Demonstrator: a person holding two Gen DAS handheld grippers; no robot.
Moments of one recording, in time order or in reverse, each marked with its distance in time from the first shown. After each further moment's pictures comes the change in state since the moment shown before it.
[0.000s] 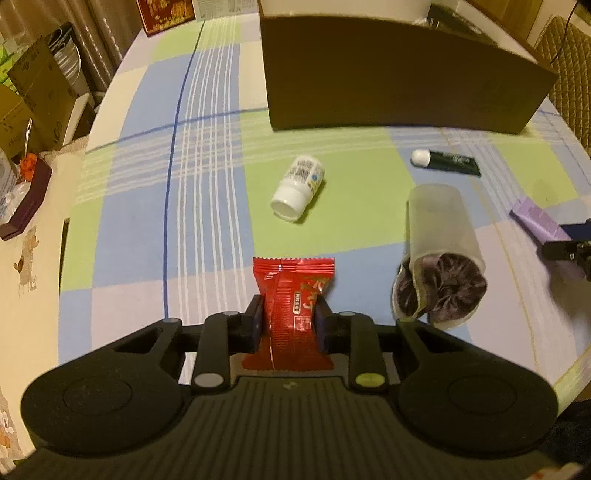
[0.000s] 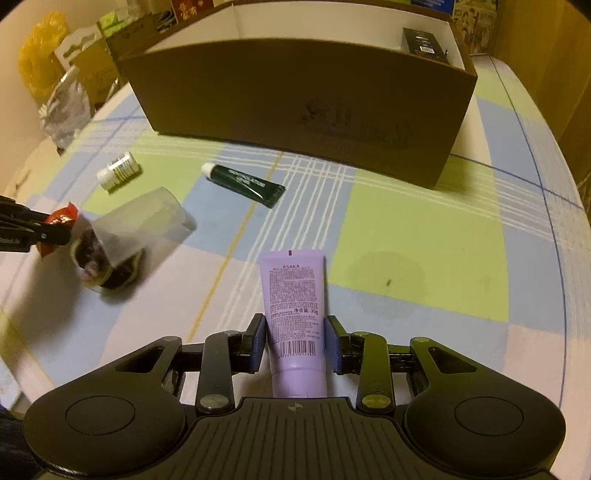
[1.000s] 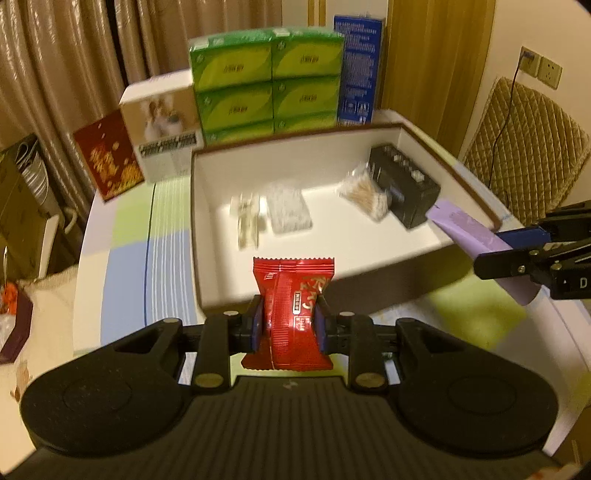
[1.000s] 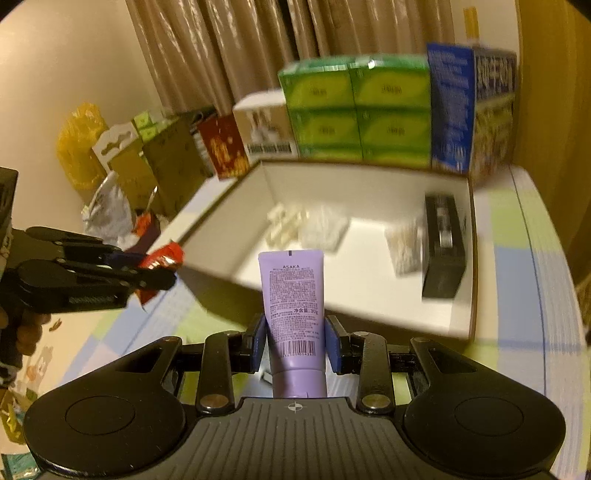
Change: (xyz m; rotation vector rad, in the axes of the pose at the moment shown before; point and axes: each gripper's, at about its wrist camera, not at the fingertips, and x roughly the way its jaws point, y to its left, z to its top) left arm -0.060 -0.035 0.142 0.132 -0.300 -0.095; right arm -0.076 -0.002 0.132 0.006 -0.295 0.135
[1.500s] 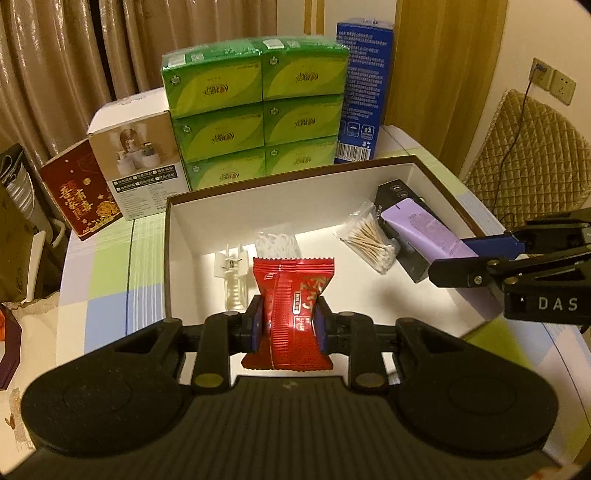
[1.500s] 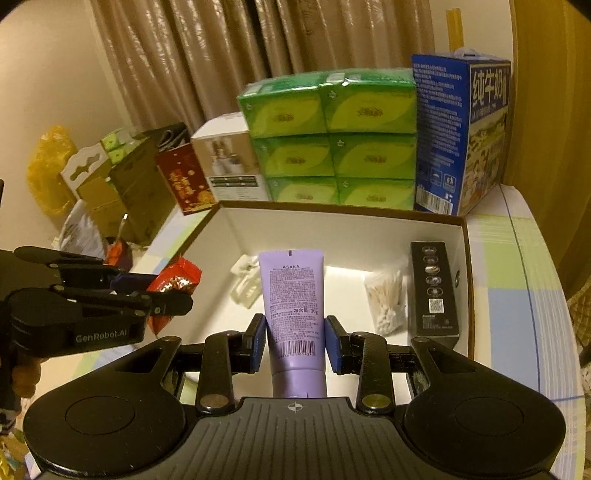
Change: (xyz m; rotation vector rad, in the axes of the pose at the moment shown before) left arm 0.057 -0.001 0.072 -0.003 0.017 -0.017; right arm 0.052 -0.031 0.066 0.059 -0.011 -0.065
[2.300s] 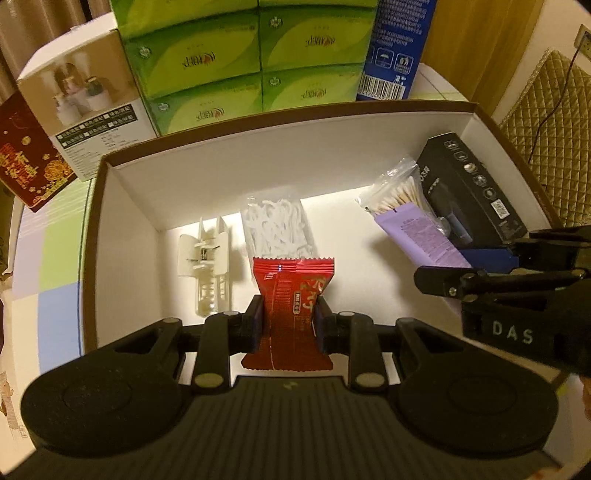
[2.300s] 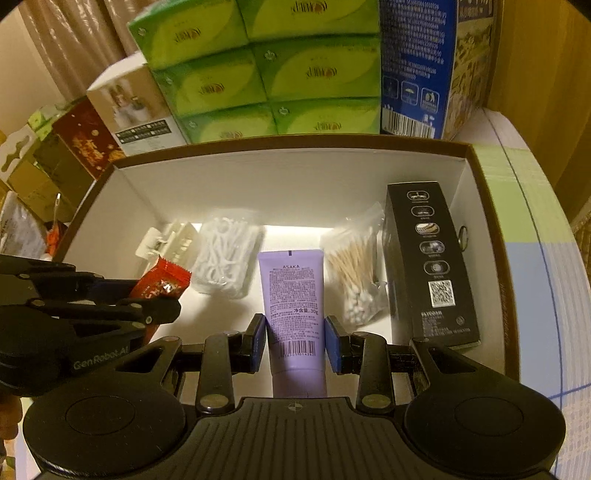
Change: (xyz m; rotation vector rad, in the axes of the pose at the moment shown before) left arm 0.126 0.003 0.027 -0.028 0.226 0.009; right arm 0.114 -0.044 0.013 0.125 0.206 -0.138
